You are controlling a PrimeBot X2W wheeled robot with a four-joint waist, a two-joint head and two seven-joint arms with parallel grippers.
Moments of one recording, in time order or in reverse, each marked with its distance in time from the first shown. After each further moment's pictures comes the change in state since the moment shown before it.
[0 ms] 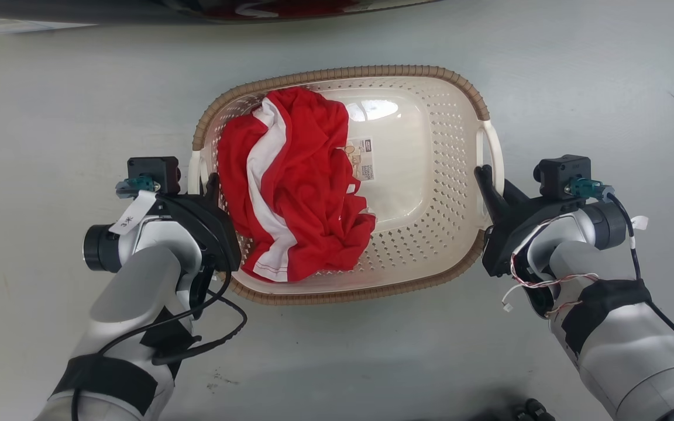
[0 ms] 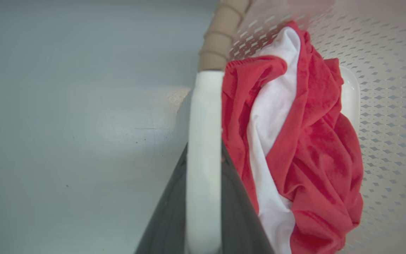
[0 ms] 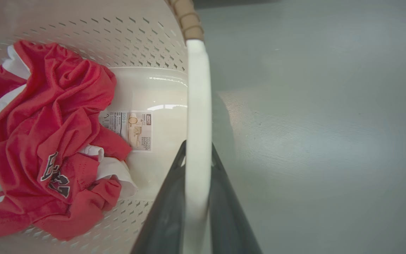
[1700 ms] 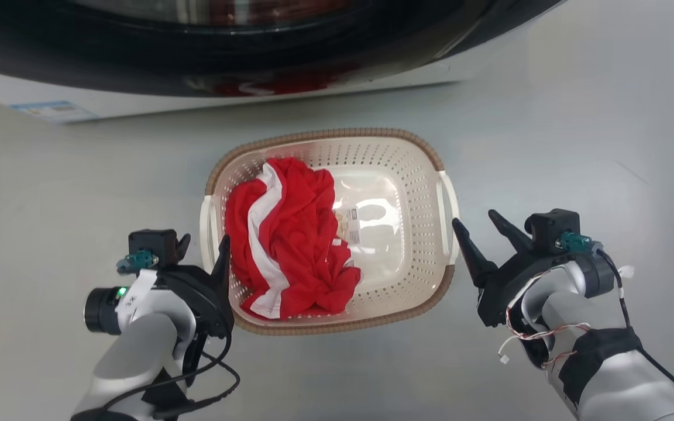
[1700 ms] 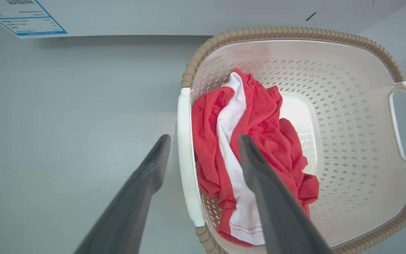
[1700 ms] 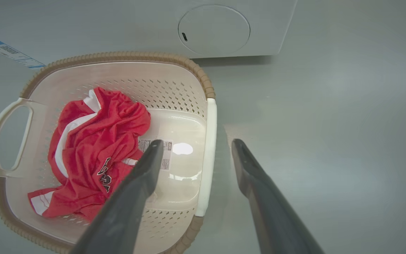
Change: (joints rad) left arm 0.132 0.010 -0.027 0.064 0.017 -0.080 -0.161; right arm 0.139 -0.025 0.090 -0.097 0.068 -0.008 -0.057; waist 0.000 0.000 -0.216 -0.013
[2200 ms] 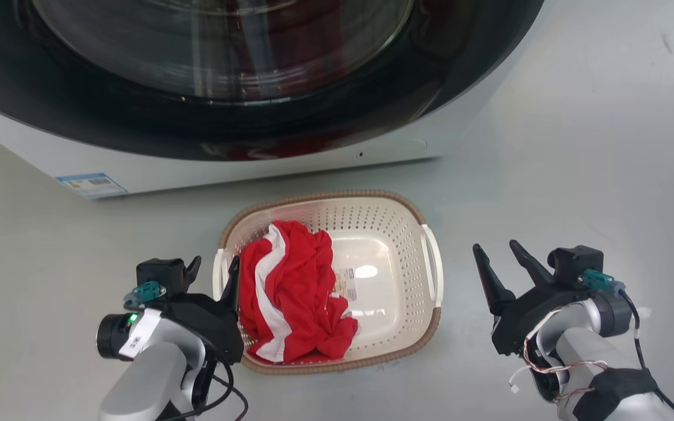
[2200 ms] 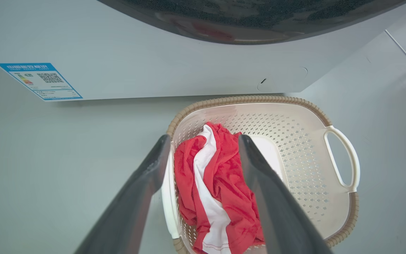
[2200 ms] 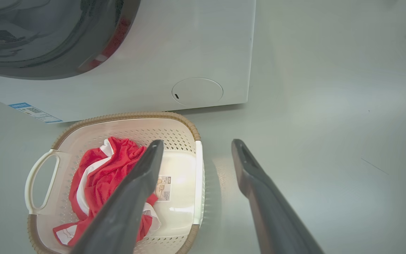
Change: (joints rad) left arm 0.126 0.004 0.031 -0.146 0.012 0.024 -0.003; right arm 0.146 -0.030 -0.106 -0.128 0.000 -0.044 0.000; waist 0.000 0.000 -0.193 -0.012
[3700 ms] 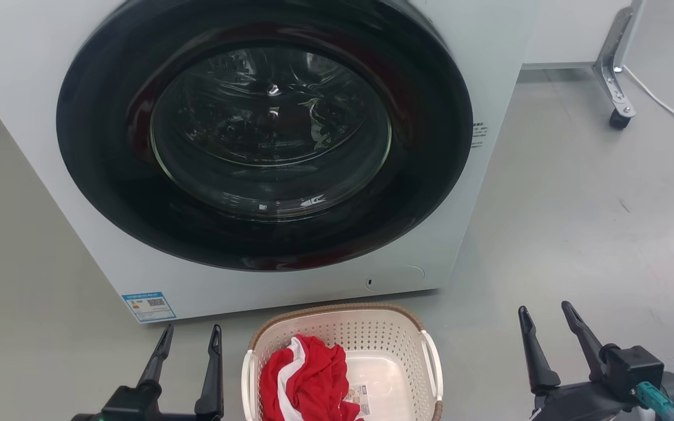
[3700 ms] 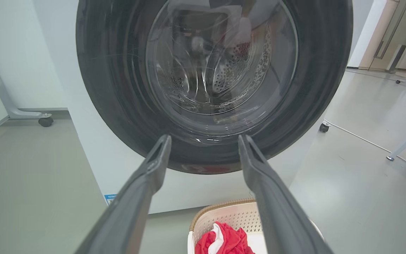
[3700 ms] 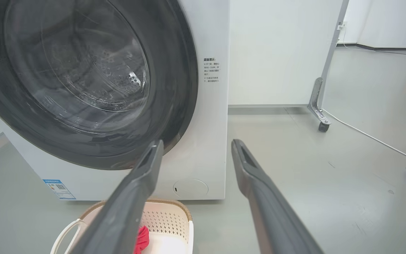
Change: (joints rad) left arm 0.648 0.108 0.169 -0.912 0.254 0.189 0.000; right arm 0.534 -0.107 -0.224 -0.670 -0.223 -0.200 0.000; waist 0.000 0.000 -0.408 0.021
